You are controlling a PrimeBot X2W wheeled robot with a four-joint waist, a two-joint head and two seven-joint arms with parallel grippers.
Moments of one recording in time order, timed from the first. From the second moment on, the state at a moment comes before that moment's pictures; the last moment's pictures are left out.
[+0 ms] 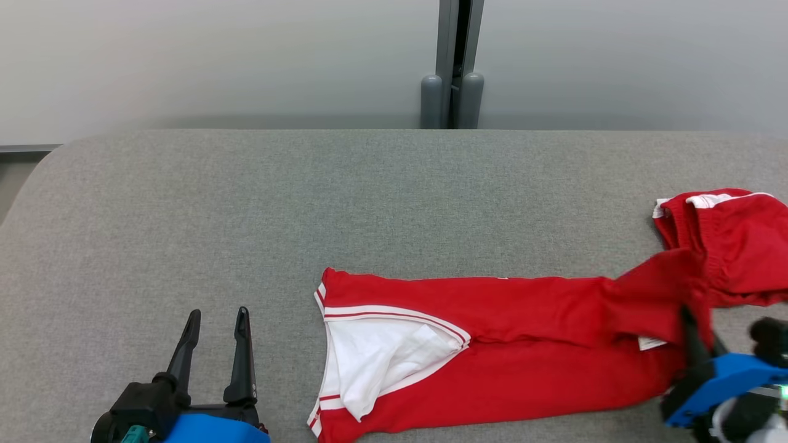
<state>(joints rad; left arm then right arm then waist) 0.03 0.18 -0.21 0.15 -0.37 0.00 -0.26 -0.09 -0.06 -0.27 0.24 0.19 0.13 0.11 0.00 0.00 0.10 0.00</state>
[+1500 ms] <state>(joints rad) 0.02 0.13 -0.22 0.21 -0.34 -0.05 -0.26 -0.50 -0.05 0.78 0.66 0.84 0.13 -0.20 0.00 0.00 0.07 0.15</state>
